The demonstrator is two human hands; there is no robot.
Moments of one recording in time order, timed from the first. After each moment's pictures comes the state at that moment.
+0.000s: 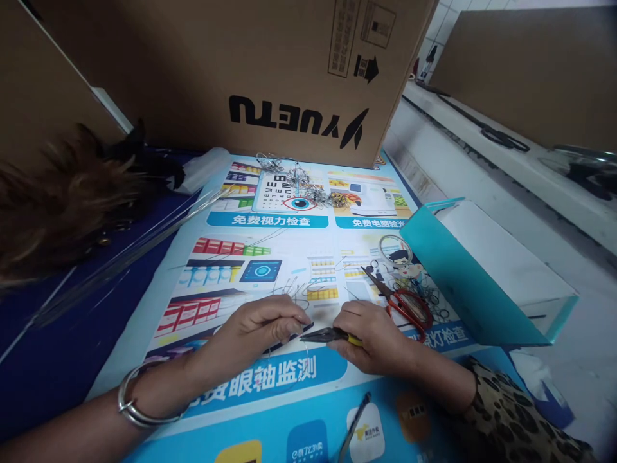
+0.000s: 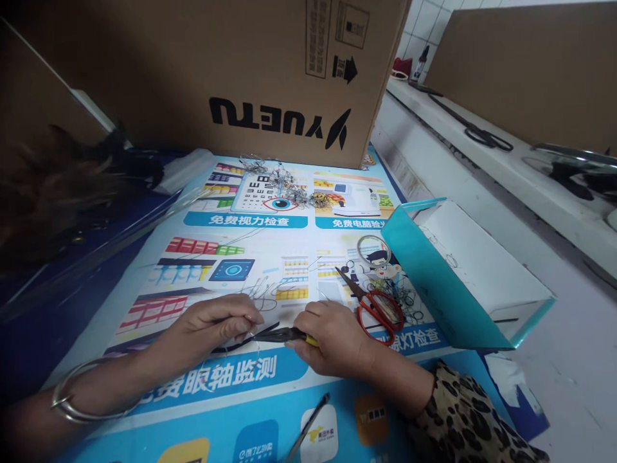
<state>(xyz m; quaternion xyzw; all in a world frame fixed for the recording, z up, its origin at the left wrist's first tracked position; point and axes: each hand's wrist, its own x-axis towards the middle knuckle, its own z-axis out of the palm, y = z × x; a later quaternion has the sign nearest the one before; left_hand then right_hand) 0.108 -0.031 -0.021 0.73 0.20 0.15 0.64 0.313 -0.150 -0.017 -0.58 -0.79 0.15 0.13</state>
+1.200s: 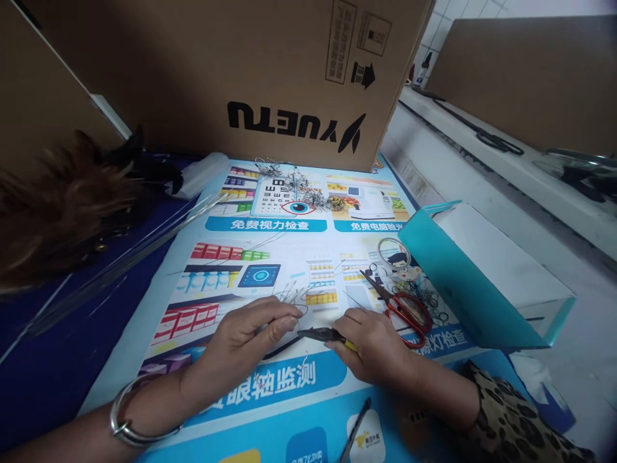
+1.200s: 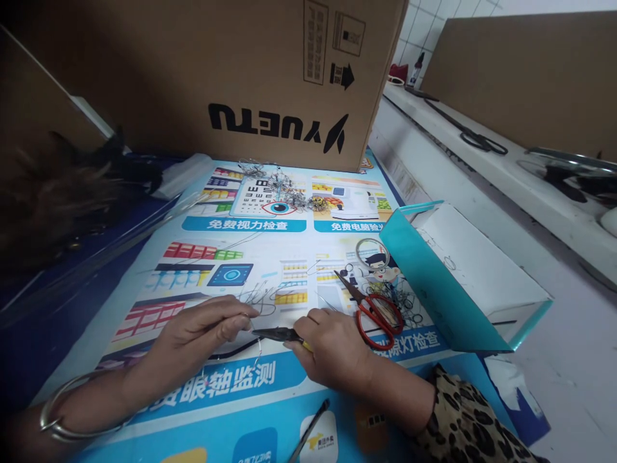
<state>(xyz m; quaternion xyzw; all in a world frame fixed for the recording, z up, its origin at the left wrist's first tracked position) 0.106 -0.036 -0.020 0.80 0.26 0.26 0.47 0.302 -0.157 -0.013 -0.65 -0.74 0.11 0.08</state>
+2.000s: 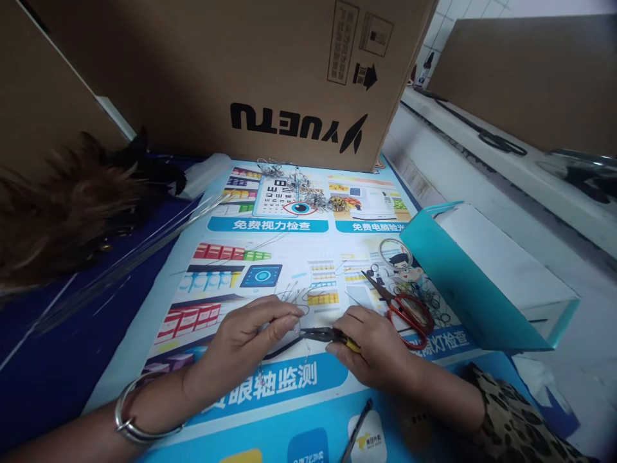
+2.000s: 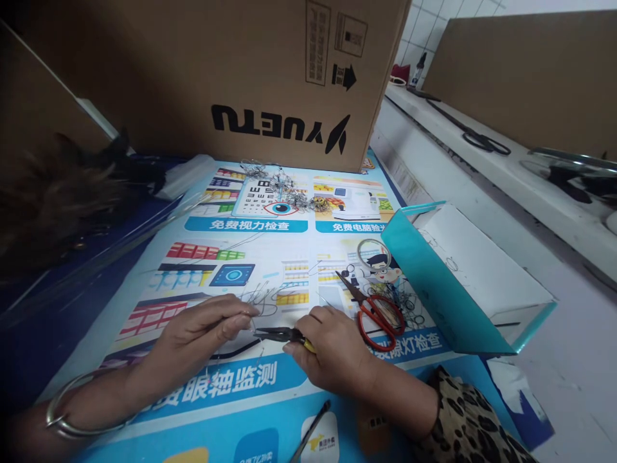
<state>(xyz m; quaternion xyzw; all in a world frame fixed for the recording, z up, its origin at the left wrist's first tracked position) 0.105 -0.035 -0.020 0.81 0.25 0.26 0.47 0.300 -0.157 -0.005 -0.66 -0.72 0.17 0.13</state>
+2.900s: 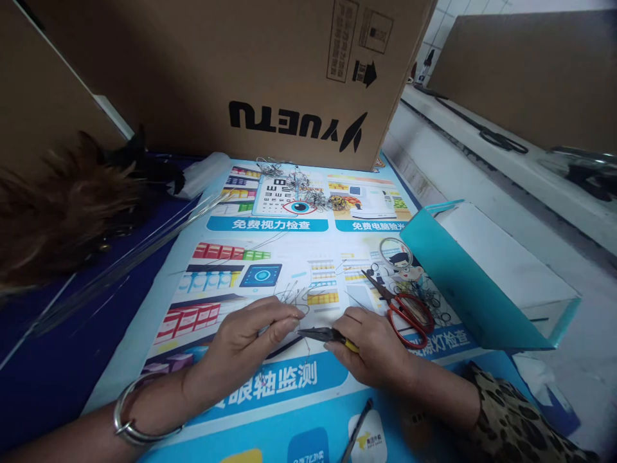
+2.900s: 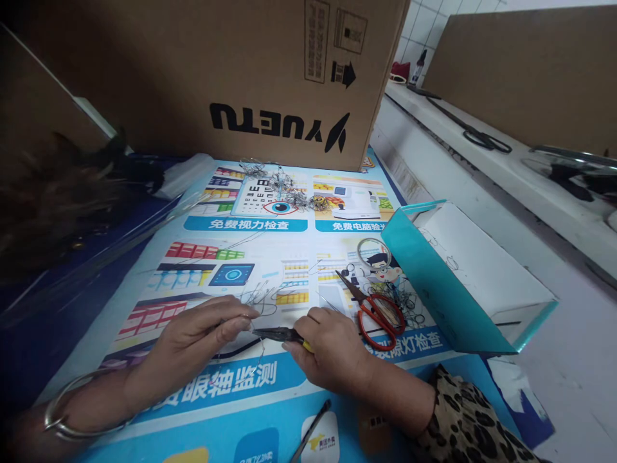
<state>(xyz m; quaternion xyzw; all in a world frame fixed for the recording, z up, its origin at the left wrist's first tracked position) 0.105 -0.037 -0.019 0.82 0.24 0.28 0.44 0.300 -0.156 -0.012 -0.66 -0.73 0.15 0.12</state>
